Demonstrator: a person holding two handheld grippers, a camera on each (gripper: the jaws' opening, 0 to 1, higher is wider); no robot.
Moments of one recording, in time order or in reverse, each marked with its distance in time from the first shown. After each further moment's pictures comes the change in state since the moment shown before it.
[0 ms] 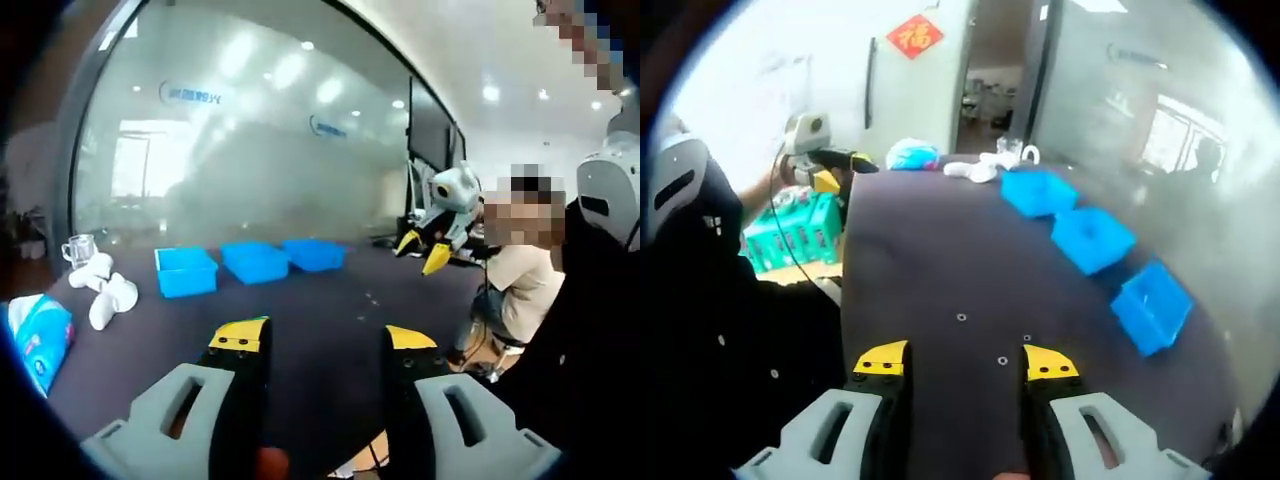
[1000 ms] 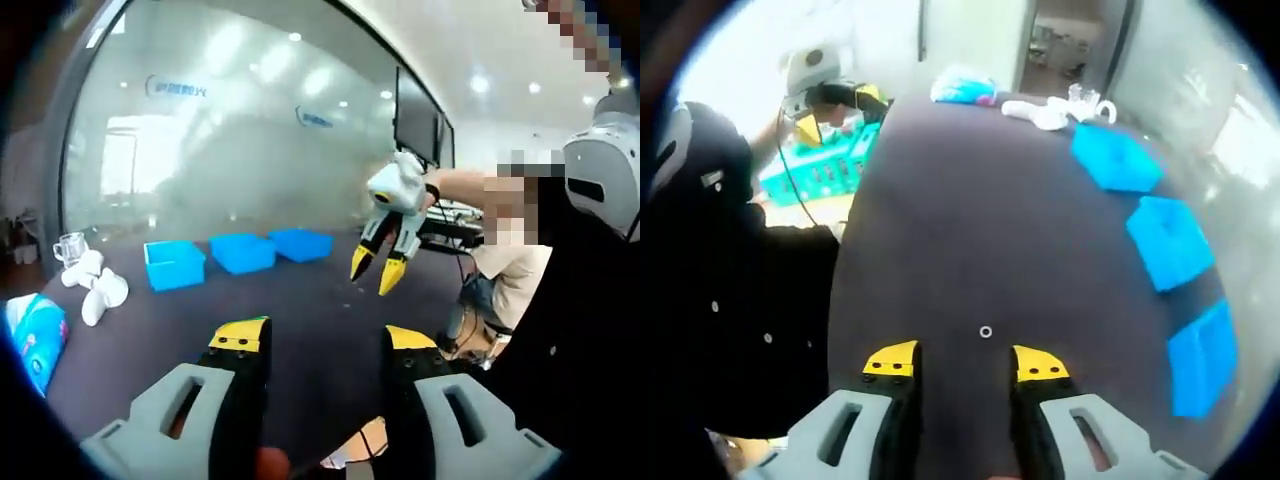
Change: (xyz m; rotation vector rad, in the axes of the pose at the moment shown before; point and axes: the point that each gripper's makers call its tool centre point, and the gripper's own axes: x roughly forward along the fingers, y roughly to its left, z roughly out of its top) left arm -0.005 -0.014 -0.011 0.024 0.039 -0.038; right arm 0.083 0.019 -0.006 -0.177 0.284 0.235
